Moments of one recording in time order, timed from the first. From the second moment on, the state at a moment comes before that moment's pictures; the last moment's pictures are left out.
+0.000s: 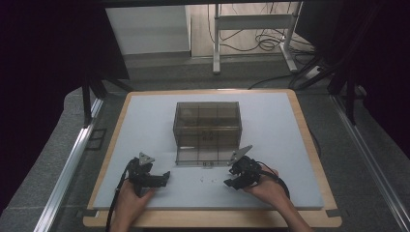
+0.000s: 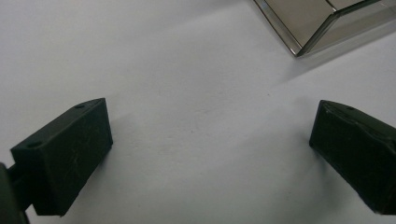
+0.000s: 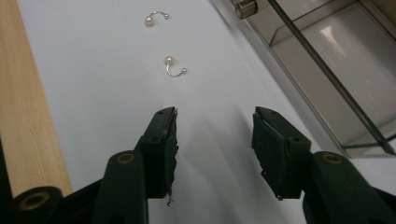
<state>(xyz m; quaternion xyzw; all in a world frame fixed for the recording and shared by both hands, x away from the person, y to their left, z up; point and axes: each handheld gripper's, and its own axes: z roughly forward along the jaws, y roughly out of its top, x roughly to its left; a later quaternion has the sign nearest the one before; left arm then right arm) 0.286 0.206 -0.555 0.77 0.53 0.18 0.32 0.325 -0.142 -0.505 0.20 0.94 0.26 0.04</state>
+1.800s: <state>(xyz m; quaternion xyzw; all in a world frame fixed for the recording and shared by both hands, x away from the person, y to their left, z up) 0.286 0.206 -0.555 0.77 0.53 0.18 0.32 0.340 -0.077 -0.497 0.13 0.98 0.18 0.00</state>
